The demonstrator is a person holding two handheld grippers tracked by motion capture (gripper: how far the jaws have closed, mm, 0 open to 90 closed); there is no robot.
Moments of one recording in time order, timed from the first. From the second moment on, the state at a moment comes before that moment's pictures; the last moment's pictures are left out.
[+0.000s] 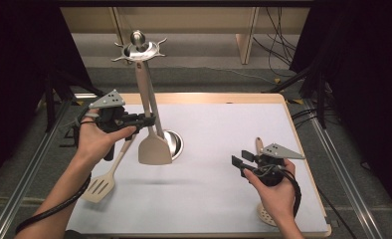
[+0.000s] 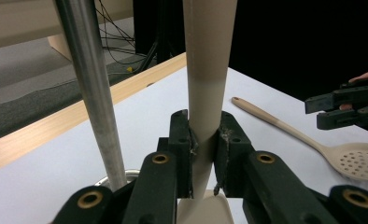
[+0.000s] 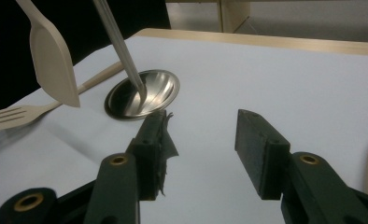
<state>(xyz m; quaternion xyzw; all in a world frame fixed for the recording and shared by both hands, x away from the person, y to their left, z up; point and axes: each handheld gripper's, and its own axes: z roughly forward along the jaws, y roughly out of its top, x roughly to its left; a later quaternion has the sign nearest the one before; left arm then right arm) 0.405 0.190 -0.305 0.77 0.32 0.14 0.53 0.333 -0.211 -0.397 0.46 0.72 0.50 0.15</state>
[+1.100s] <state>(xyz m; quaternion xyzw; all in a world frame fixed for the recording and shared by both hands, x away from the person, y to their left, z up) 0.403 0.194 -0.325 0.74 0.32 0.18 0.56 0.334 -0.211 -0.401 0.46 0.72 0.50 0.15</state>
